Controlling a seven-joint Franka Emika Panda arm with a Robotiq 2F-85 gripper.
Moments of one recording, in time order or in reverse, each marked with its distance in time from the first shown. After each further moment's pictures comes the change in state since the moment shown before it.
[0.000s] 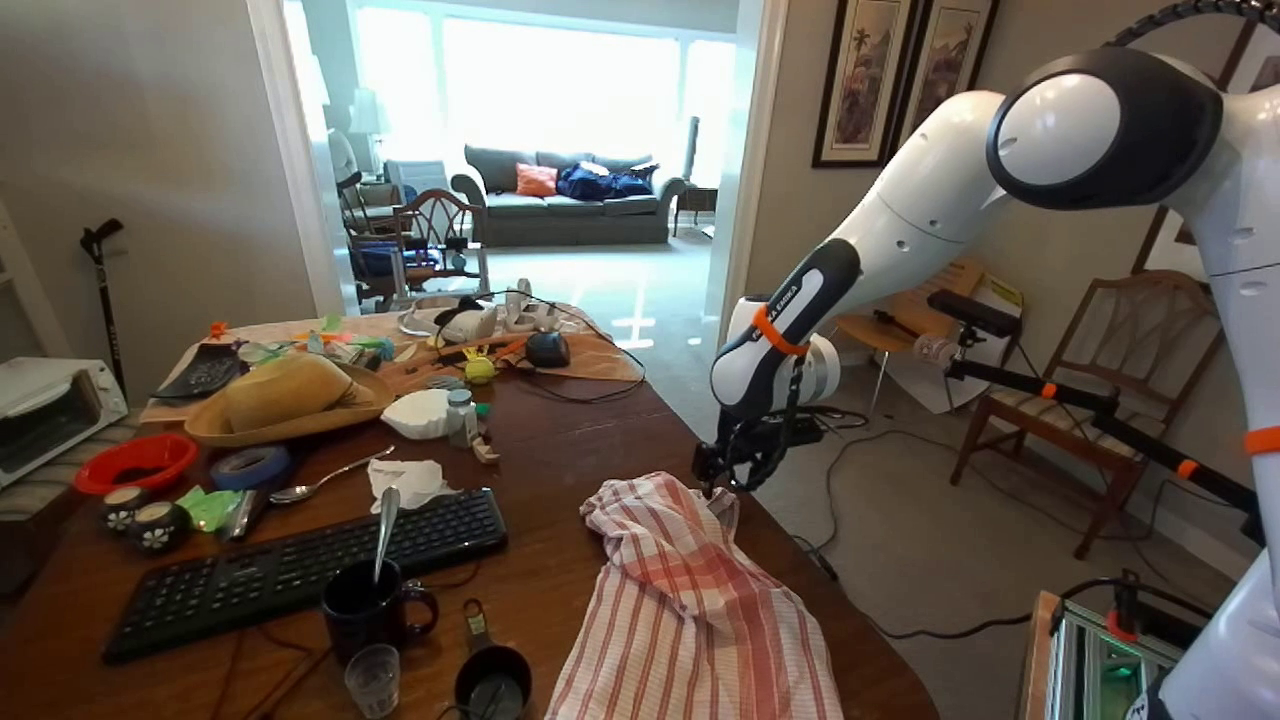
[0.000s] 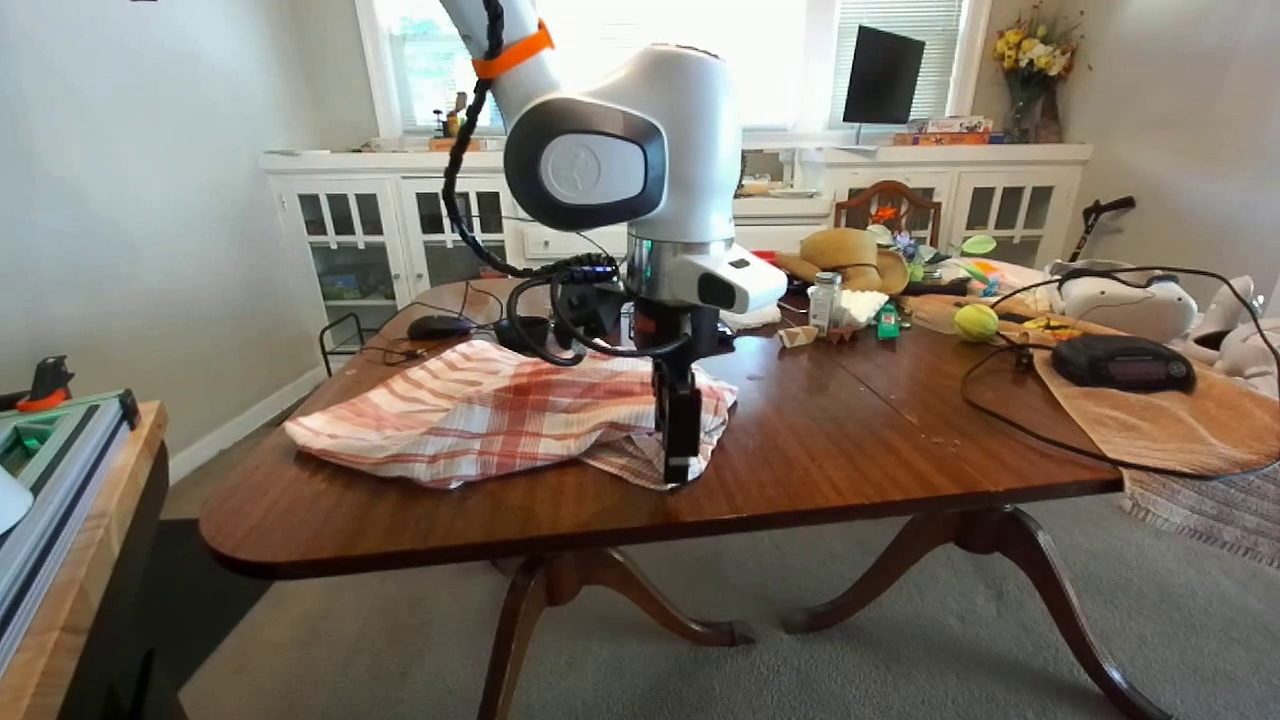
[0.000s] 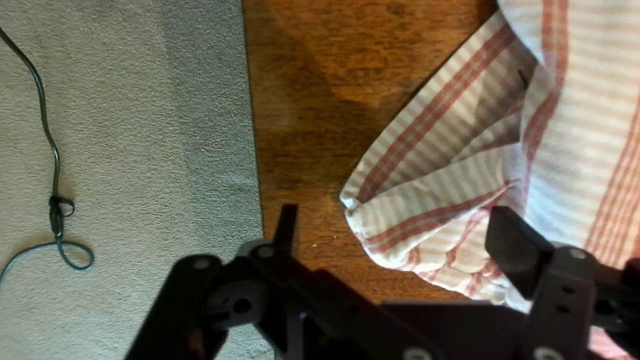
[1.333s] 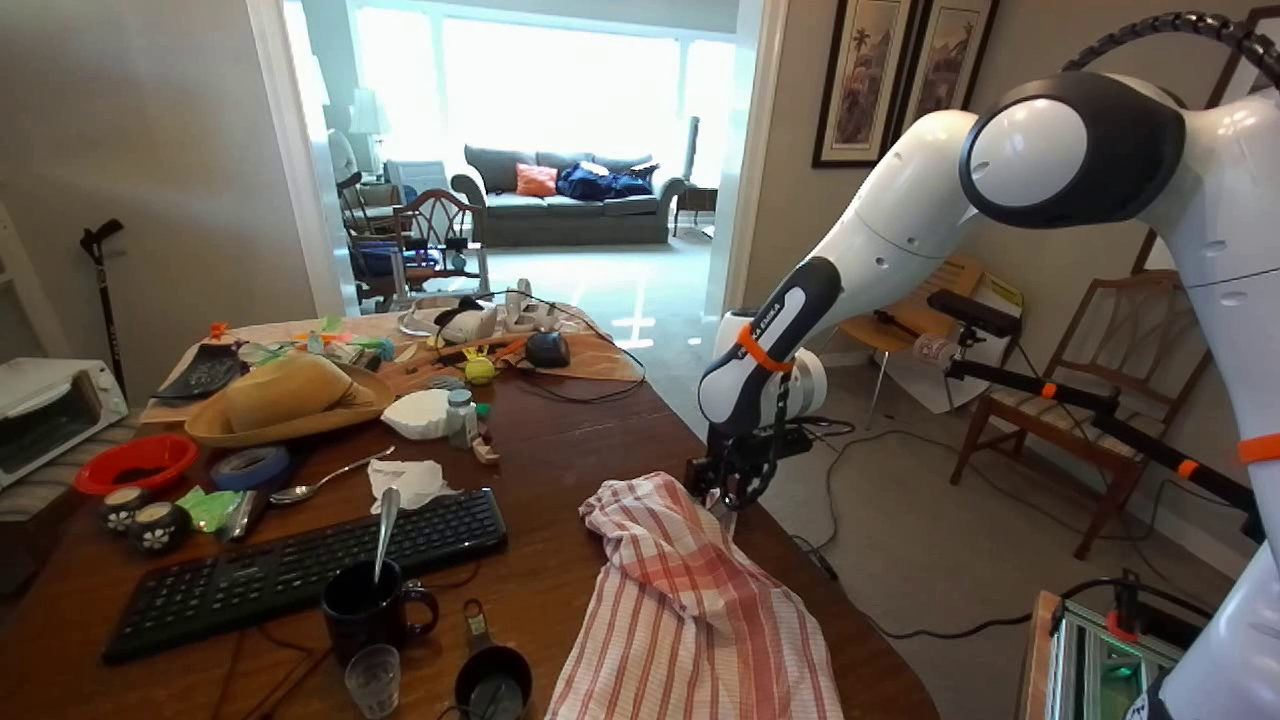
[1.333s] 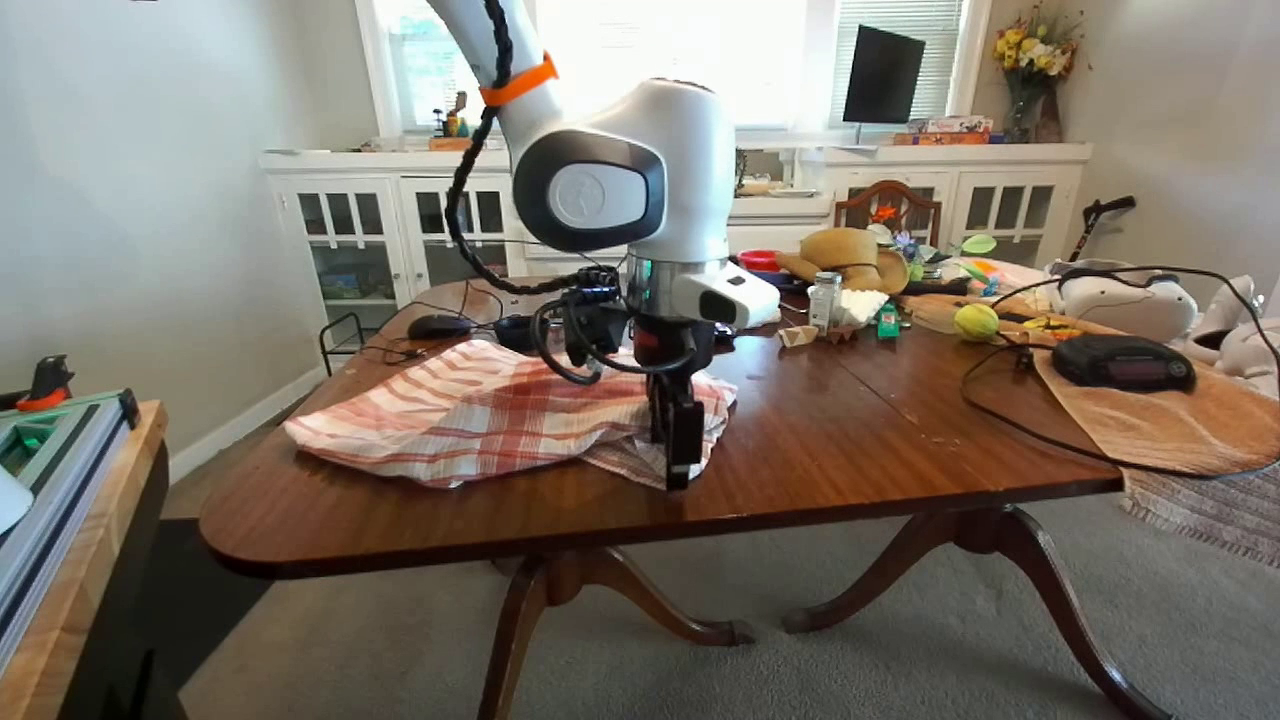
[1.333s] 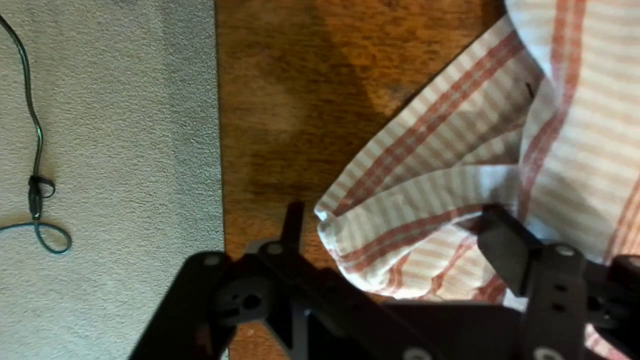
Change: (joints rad) arm 0.058 0.056 -0.026 0.032 0.009 0.022 -0.056
